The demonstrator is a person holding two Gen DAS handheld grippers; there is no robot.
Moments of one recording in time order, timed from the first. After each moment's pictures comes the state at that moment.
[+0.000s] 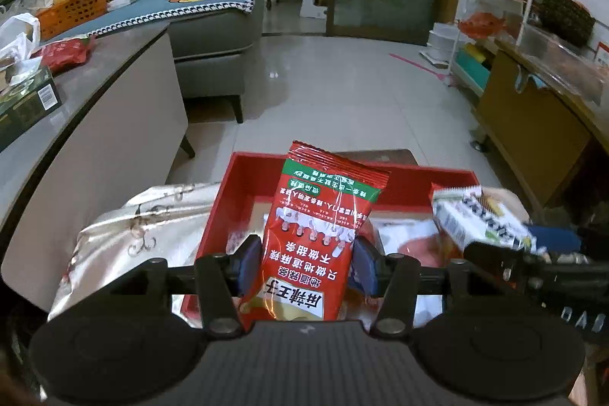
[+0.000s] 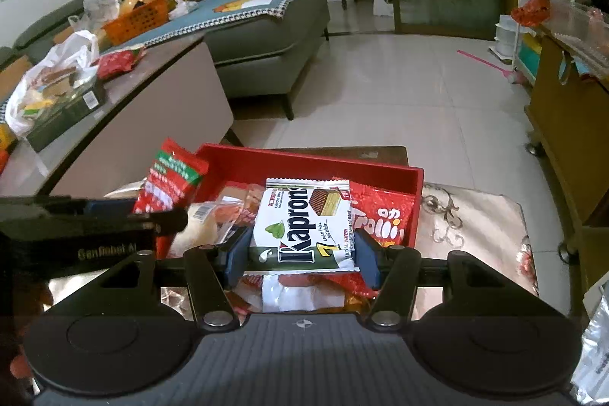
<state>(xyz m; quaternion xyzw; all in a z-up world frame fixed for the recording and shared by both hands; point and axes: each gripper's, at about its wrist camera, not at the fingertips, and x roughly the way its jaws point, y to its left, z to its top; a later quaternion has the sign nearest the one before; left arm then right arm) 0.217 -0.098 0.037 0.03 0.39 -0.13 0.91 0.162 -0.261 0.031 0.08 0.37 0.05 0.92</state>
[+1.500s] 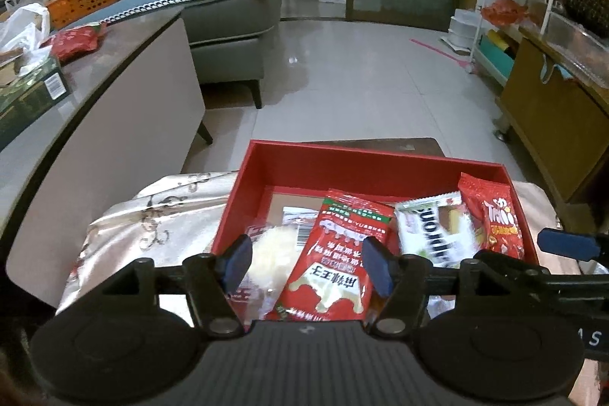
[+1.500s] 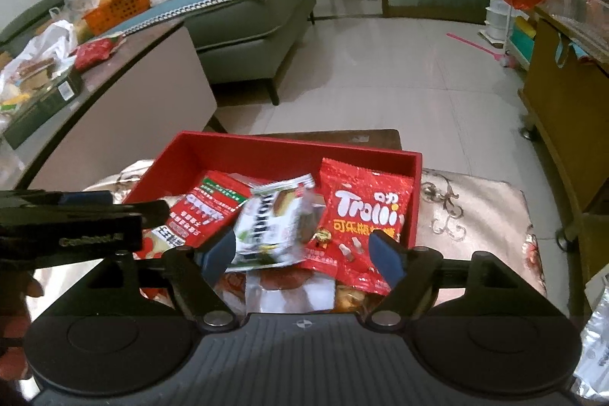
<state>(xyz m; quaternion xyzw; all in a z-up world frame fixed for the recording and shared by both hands) 0.232 -0.099 0.027 0.05 0.41 -0.09 0.91 0.180 -0.259 0.014 0.08 0.39 0.03 0.92</state>
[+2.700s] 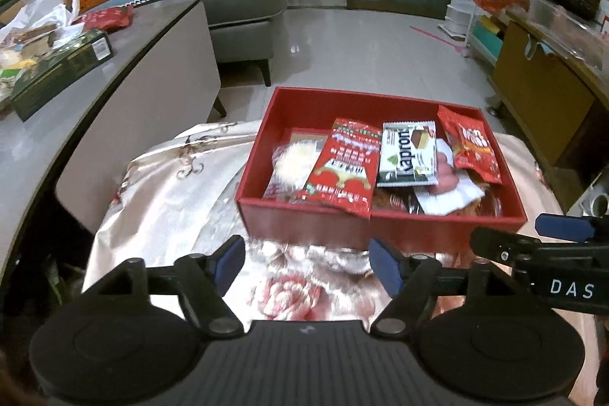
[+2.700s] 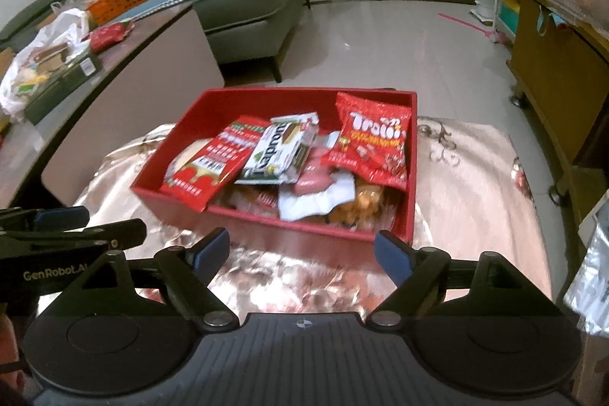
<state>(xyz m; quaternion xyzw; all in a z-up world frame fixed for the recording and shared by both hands) 0.136 -0.063 0.035 0.05 0.42 -0.09 0.90 0.107 -0.235 0.015 0.10 0.41 0.02 0.91</state>
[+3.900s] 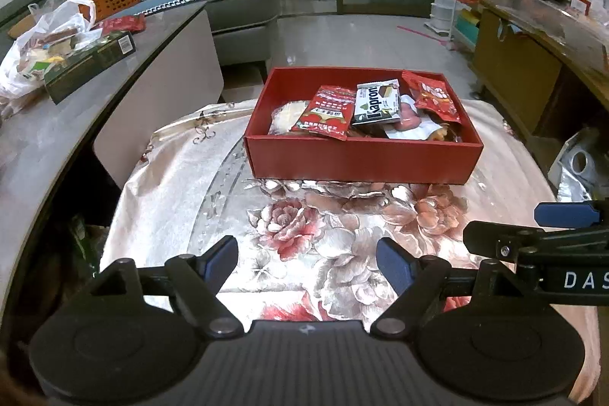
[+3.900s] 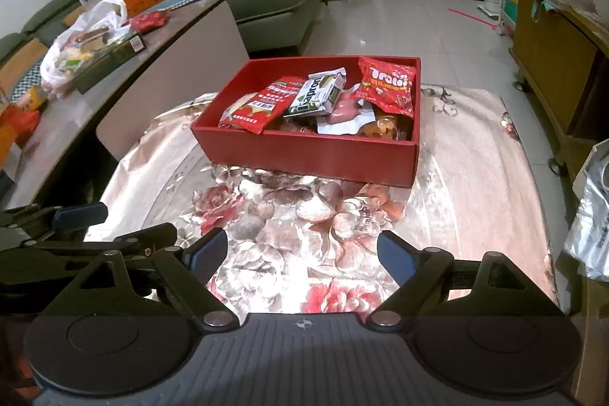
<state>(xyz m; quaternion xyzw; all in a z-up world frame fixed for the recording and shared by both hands) 0.033 -0.052 0.041 0.08 0.40 -0.10 0.91 0.009 -0.214 0.028 0.10 0.41 0.05 0.91</state>
